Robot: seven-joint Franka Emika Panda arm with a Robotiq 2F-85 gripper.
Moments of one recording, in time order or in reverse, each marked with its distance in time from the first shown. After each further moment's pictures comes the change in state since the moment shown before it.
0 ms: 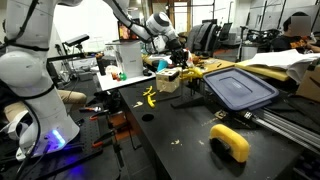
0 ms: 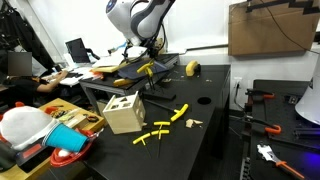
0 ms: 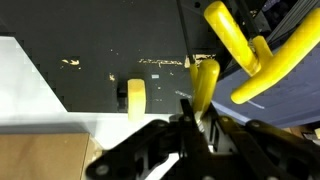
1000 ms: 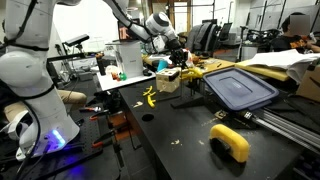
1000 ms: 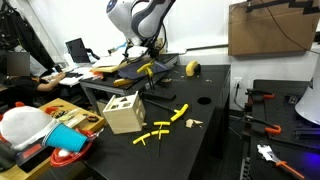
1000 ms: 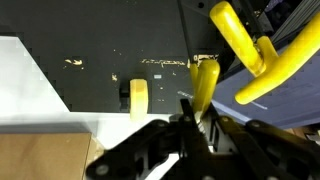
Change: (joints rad) arm 0.000 -0.009 0.000 -0.013 0.002 -0.003 0.000
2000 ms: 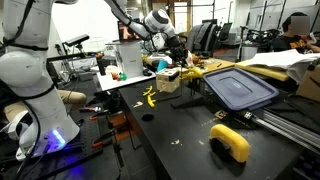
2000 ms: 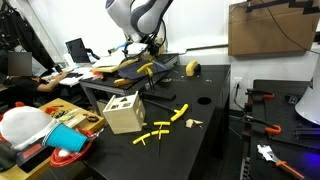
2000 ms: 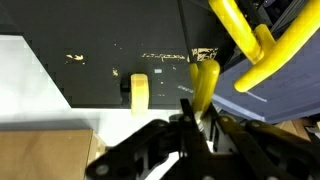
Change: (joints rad) arm 0.000 -0.025 0.000 -0.003 -0.004 -0.016 0.000
